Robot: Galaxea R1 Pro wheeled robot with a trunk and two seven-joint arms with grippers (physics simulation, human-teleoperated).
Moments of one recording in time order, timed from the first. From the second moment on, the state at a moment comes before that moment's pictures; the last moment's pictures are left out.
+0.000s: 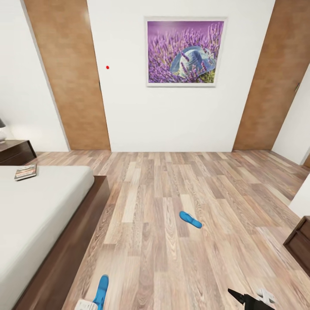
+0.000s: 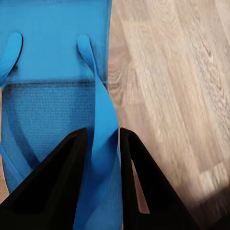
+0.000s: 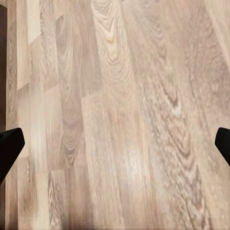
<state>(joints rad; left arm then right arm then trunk) -0.30 0.13 0.35 -0.34 -0.28 -0.05 -0.75 -0.37 -0.36 -0.05 -0.22 -0.52 0.12 0.81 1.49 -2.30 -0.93</state>
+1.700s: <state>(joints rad) -0.30 0.13 0.35 -0.34 -0.28 -0.05 -0.75 -0.37 -0.36 -0.05 -0.22 -0.44 0.12 0.81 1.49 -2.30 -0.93</state>
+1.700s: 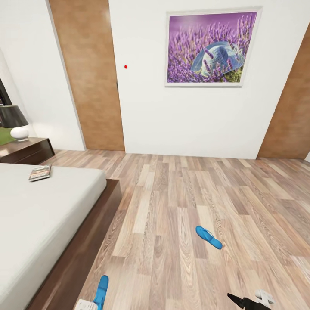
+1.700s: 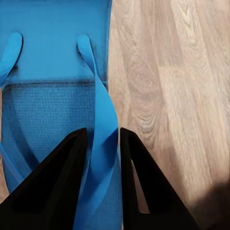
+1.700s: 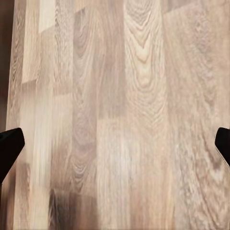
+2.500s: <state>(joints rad) -0.30 0.13 0.35 -0.34 -0.28 -0.05 -0.75 -0.37 -0.36 -0.05 -0.22 -0.44 0.12 0.81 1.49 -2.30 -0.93</state>
